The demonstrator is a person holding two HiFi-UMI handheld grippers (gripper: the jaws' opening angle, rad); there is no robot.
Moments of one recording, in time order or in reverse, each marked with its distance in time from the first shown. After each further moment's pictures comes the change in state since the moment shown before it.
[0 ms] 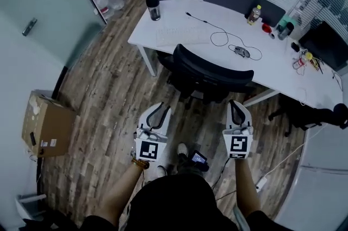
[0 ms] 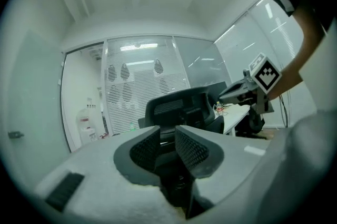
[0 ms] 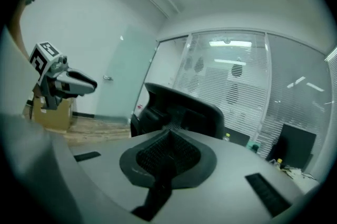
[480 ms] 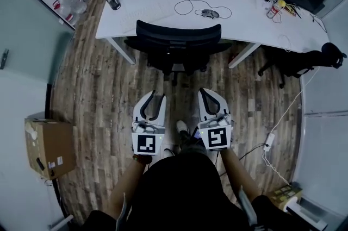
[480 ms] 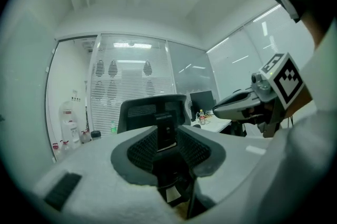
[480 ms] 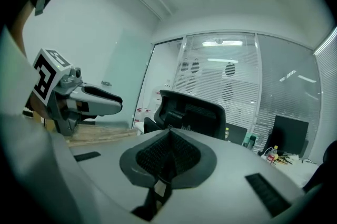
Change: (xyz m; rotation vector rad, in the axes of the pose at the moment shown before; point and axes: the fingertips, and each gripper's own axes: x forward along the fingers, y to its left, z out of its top) left arm -0.016 -0.073 0.023 -0.039 -0.042 -0.161; right arm -0.077 0.067 0.010 0.058 -0.016 -0.018
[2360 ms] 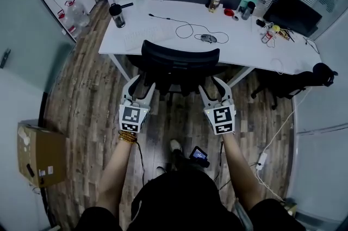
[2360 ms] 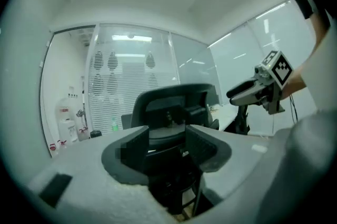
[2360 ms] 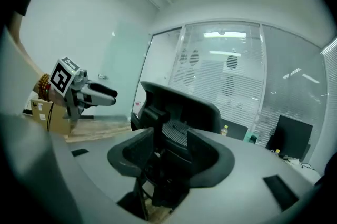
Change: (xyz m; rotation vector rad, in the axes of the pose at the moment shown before) left arm 0.072 0.105 -0.015 0.021 0.039 -0.035; right arm 0.070 -0.065 0.009 -0.004 0.080 -0.001
